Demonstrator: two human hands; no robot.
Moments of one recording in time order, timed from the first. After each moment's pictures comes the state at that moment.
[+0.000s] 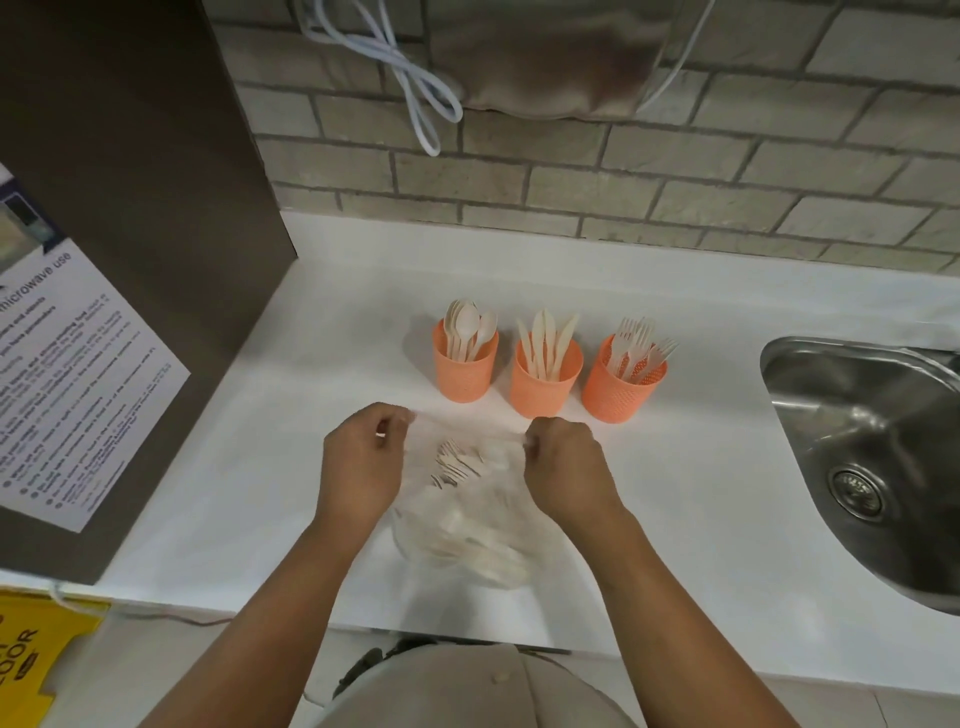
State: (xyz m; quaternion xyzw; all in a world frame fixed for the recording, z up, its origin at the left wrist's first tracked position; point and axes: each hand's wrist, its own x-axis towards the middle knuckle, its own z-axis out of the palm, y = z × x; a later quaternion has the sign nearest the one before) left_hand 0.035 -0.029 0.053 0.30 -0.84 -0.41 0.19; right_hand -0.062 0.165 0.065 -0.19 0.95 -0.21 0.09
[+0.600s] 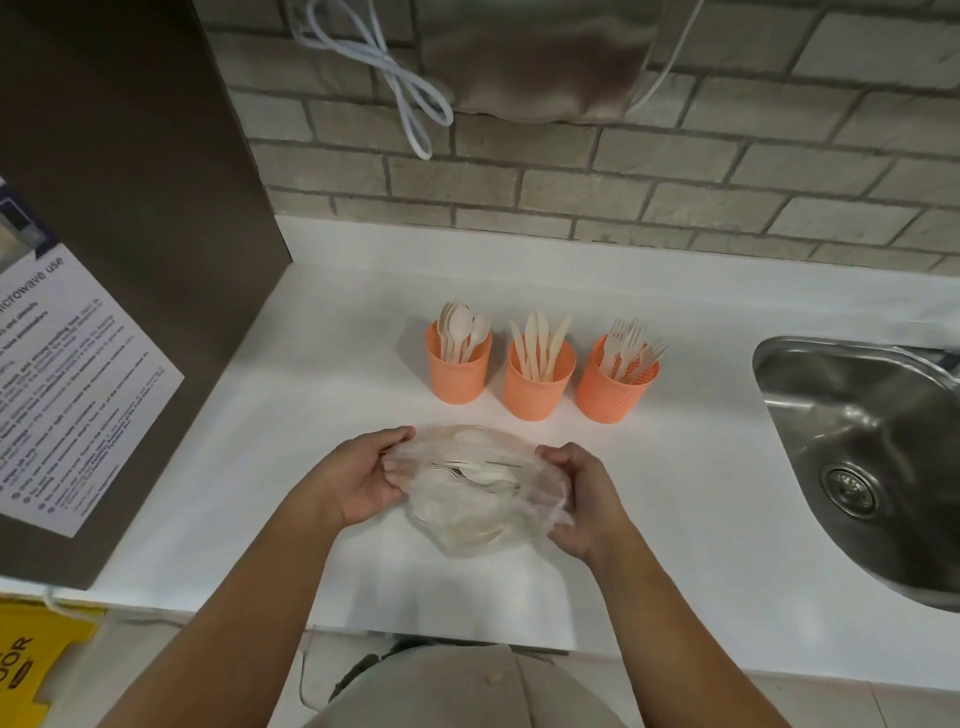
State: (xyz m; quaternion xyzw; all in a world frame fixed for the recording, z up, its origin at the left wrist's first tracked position) left_hand 0.016 -0.050 0.034 0.39 -0.33 -0.85 -0.09; right_hand -0.071 0.199 0.017 0.20 0.37 -0.79 0.44
